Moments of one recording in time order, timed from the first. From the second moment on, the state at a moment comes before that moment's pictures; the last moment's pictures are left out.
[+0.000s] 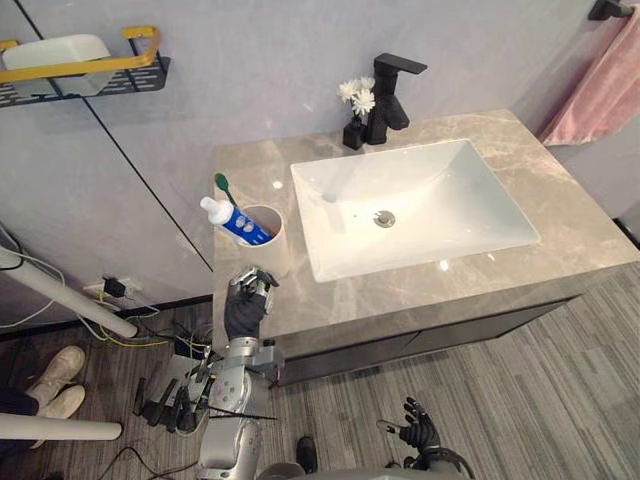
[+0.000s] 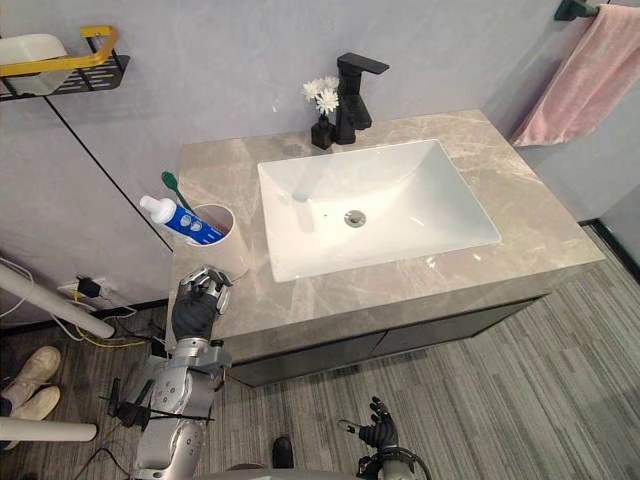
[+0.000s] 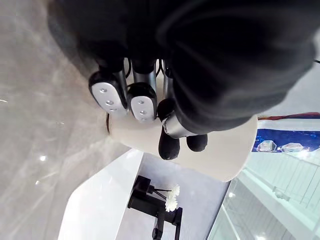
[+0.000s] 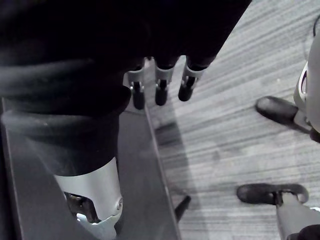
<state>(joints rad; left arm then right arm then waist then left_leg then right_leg) 0.19 -0.01 -0.11 -0.16 -0.32 -0.18 0.11 0.29 0.07 0.04 0.64 -0.02 -0.07 -0.11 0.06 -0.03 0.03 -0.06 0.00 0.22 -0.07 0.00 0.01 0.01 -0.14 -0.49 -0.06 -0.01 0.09</state>
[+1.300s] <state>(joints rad) 0.06 -0.01 -0.04 -0.09 -0.18 -0.16 0.16 0.31 0.07 0.03 0.60 -0.01 -0.08 -0.08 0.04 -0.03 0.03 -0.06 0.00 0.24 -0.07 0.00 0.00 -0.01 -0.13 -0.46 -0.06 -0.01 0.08</state>
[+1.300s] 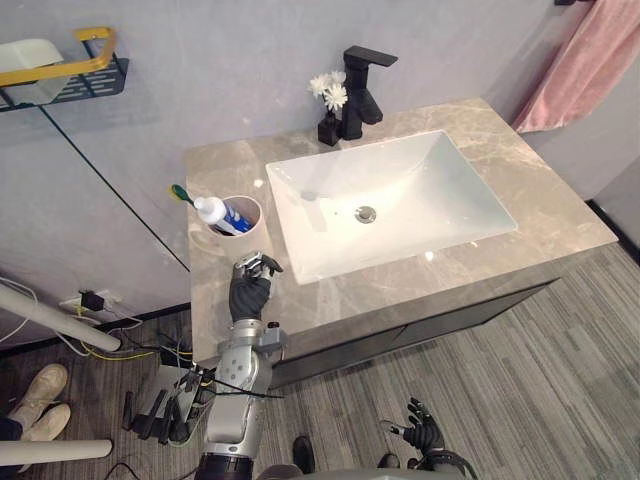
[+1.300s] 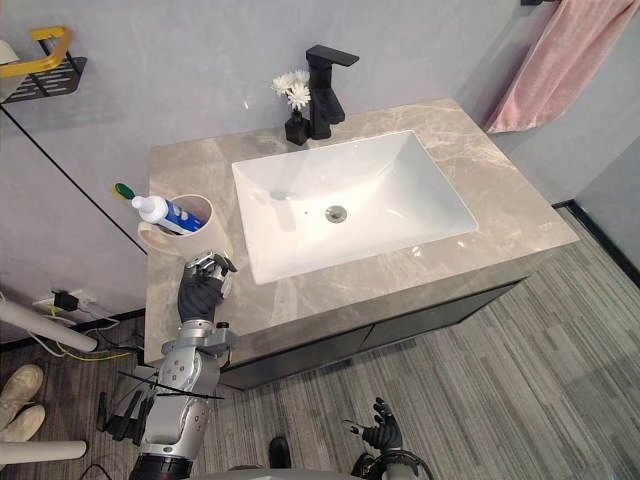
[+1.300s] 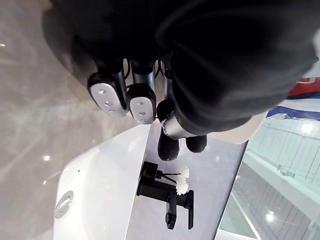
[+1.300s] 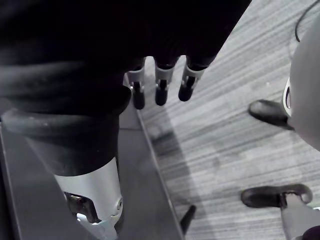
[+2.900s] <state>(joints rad) -0.37 0.45 0.10 0.22 -0.15 -0.12 0.22 0.27 0.03 0.03 0.64 0.01 -0.11 -0.06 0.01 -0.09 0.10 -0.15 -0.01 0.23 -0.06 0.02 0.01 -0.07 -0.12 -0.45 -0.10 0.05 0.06</state>
